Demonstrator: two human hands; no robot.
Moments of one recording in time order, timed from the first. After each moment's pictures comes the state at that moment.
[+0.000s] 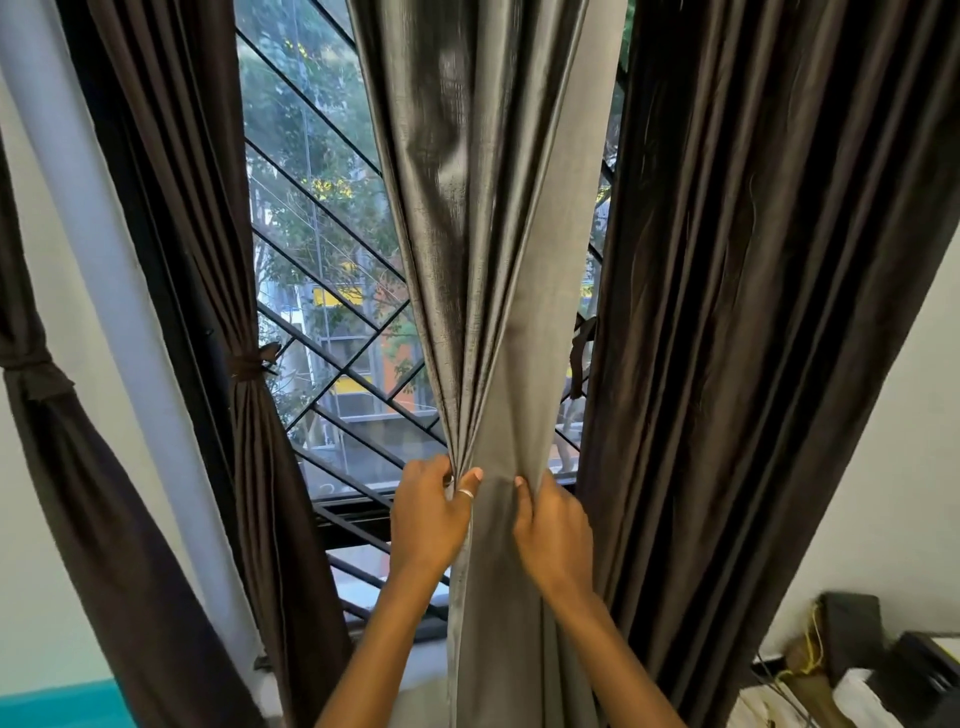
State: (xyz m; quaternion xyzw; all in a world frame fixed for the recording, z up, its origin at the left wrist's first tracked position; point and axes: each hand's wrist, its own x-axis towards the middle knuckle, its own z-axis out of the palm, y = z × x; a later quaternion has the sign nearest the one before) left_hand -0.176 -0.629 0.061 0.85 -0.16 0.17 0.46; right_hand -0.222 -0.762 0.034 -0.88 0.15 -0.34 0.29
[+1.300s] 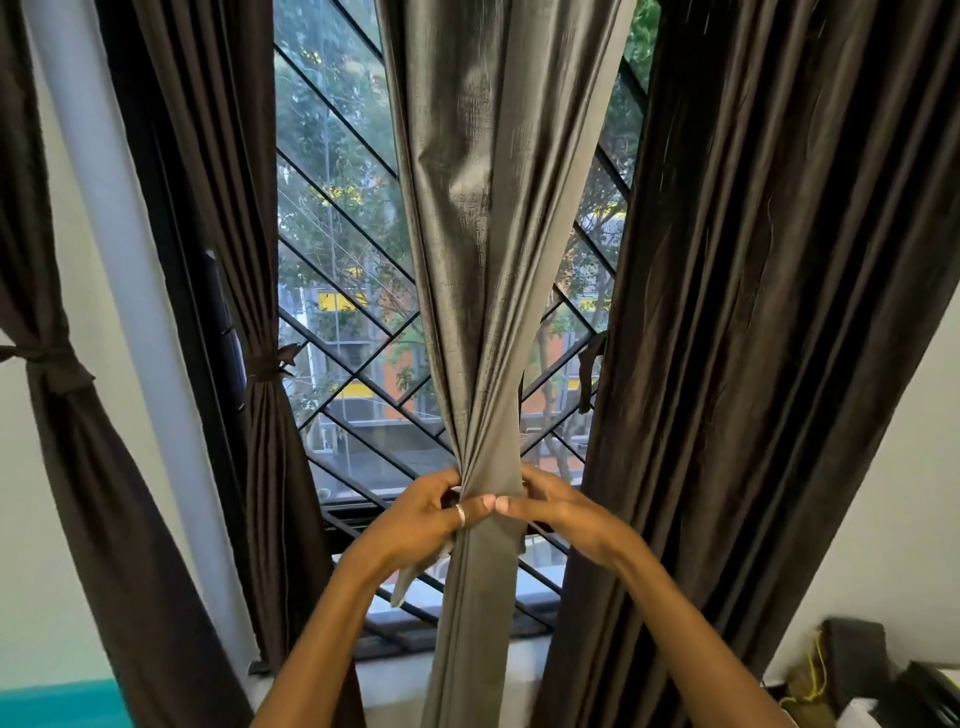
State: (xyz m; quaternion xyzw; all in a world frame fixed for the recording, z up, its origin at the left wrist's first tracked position) left_hand -0.160 -0.590 0.084 0.74 -0.35 -0.13 0.56; right_hand -0.211 -0.800 0.080 -0.80 -0.07 0.03 0.59
